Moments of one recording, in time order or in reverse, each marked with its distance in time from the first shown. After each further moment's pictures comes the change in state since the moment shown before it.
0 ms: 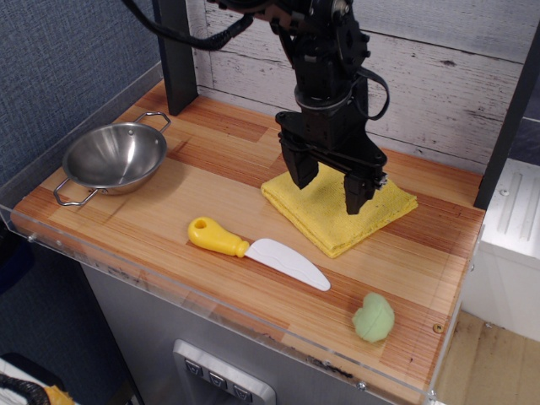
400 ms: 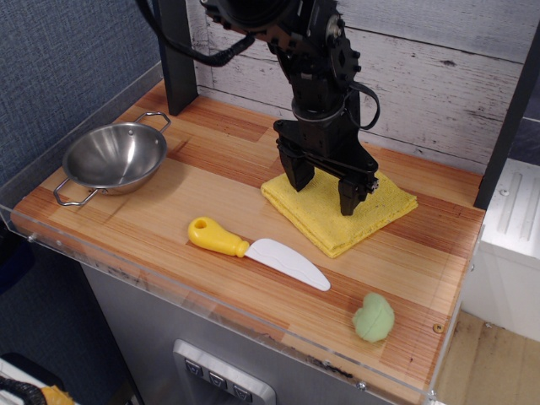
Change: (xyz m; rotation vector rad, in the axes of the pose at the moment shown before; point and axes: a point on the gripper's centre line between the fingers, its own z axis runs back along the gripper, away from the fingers) arm 0.010 0.009 -0.024 0.014 -0.023 0.001
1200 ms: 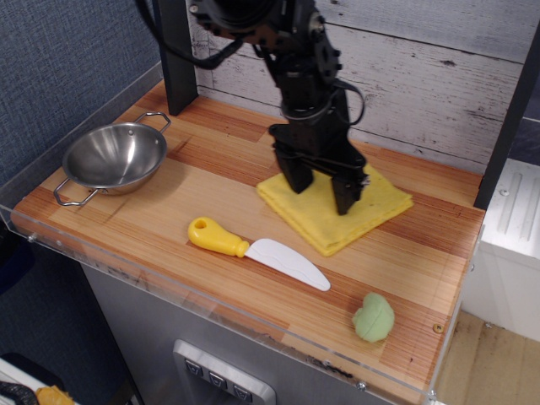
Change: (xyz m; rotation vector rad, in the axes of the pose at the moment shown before) arm -0.016 0.021 -0.006 -0.047 0.079 0.039
